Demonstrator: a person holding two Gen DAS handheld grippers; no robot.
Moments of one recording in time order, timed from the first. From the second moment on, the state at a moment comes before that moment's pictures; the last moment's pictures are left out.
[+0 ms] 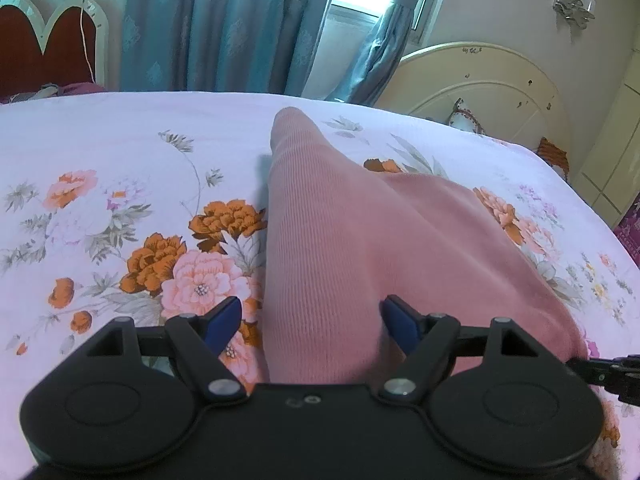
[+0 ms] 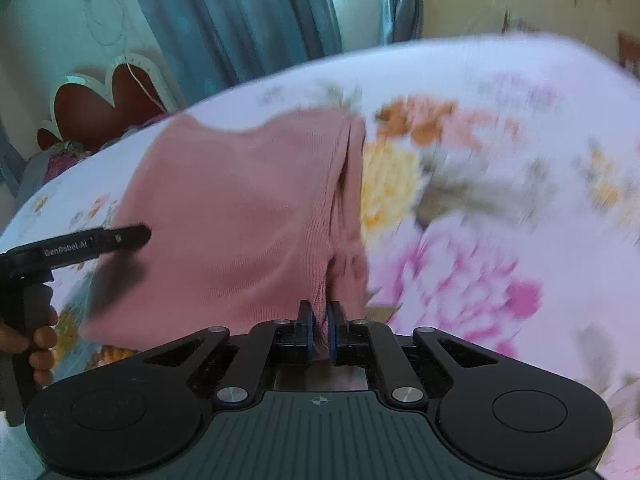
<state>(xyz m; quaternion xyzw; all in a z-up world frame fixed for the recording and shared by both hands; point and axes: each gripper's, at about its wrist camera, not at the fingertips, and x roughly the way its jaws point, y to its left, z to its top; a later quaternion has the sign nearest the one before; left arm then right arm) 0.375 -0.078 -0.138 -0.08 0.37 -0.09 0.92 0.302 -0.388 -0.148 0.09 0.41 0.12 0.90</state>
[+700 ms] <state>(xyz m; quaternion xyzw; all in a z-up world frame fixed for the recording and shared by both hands) 0.395 -0.073 -0.103 -0.08 0.37 -0.09 0.92 0.368 -0.408 -0.115 0.18 0.37 0.11 0.90</state>
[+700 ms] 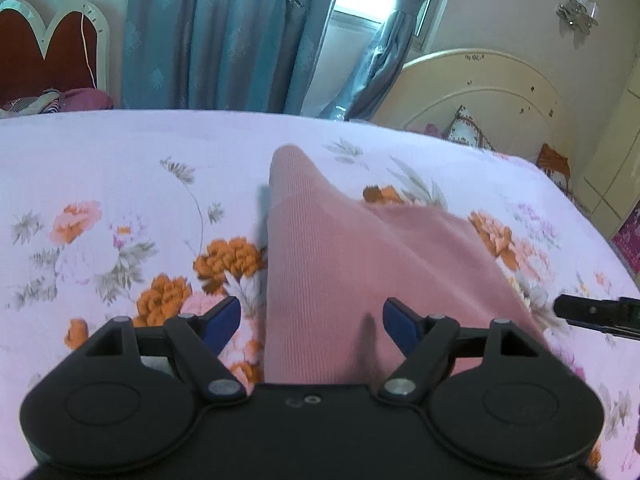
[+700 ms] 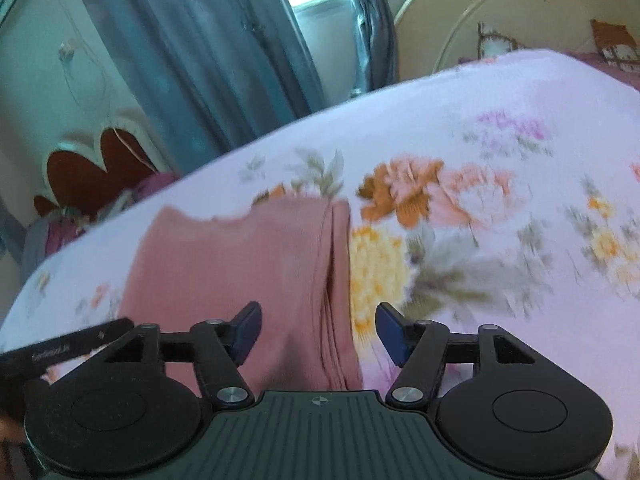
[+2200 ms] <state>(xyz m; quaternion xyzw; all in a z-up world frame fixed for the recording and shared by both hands) 0.514 -0.067 -0.146 -0.09 0.37 -0.03 0.92 0.506 -0.374 -0.169 0.06 0.38 0.08 0.92</state>
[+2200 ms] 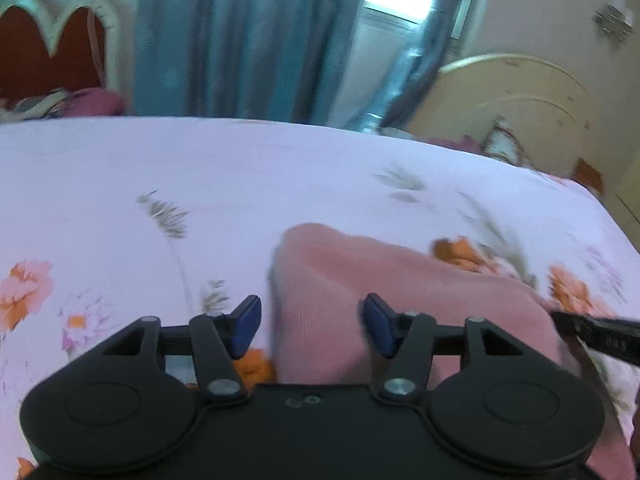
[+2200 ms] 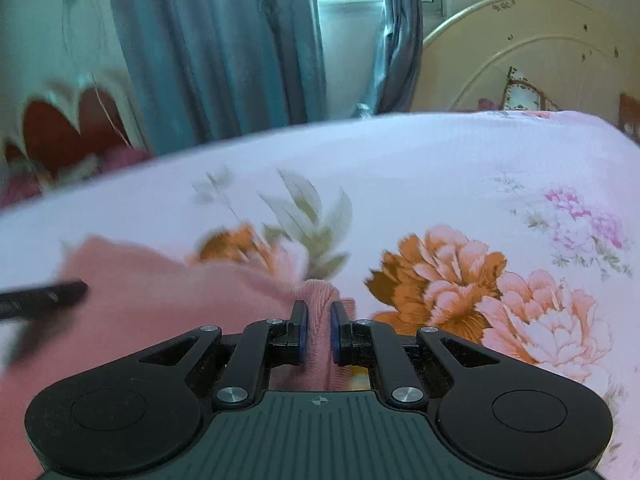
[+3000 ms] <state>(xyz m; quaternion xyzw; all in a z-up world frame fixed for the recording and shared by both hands) 0.381 -0.065 -0.120 -0.04 0.35 -0.06 0.94 0.343 -0.364 -0.124 0.05 0.36 0.16 0.92</state>
